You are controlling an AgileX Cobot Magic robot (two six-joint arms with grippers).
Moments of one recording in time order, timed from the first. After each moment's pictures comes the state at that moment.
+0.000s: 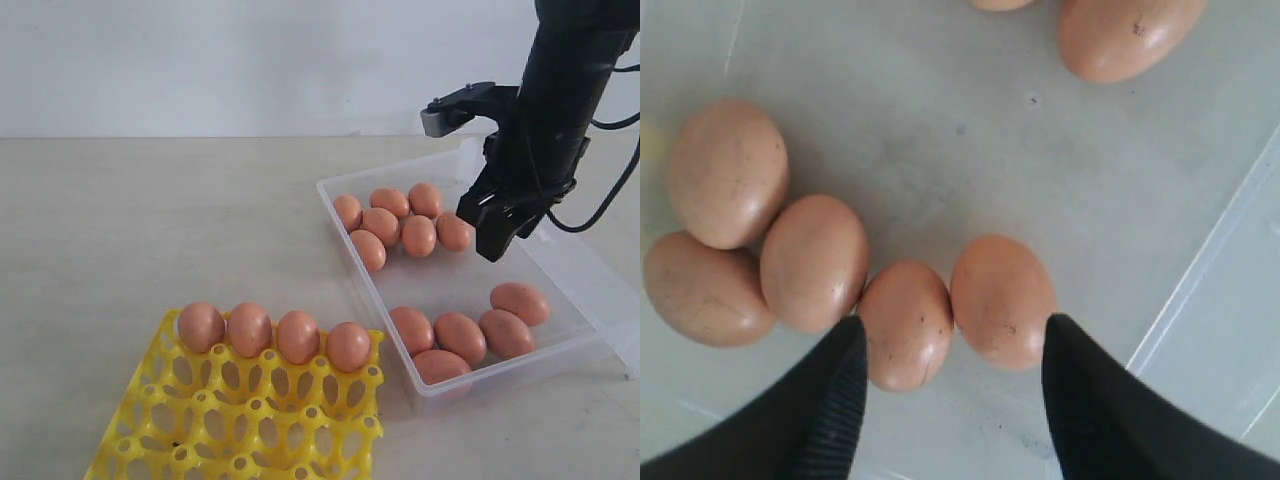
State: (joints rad) left arm -0.02 0.00 0.00 0.00 0.34 -0.04; right arm 0.14 1.88 -1.48 0.07 1.22 -0.47
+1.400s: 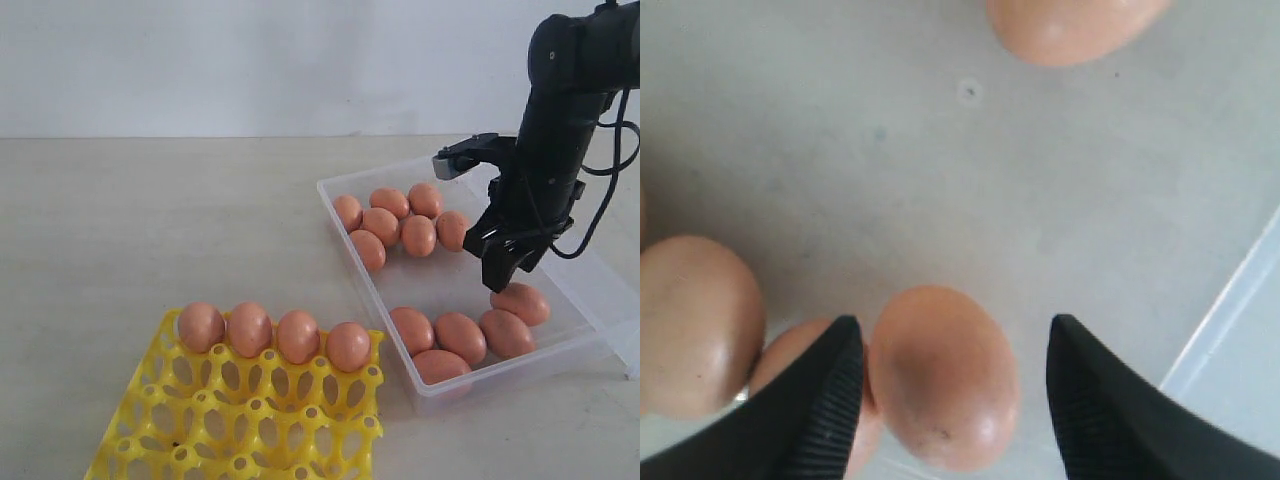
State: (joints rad) left arm -0.02 0.00 0.00 0.00 0.34 -0.04; right arm 0.07 2.04 -1.48 0.10 1.15 -0.50
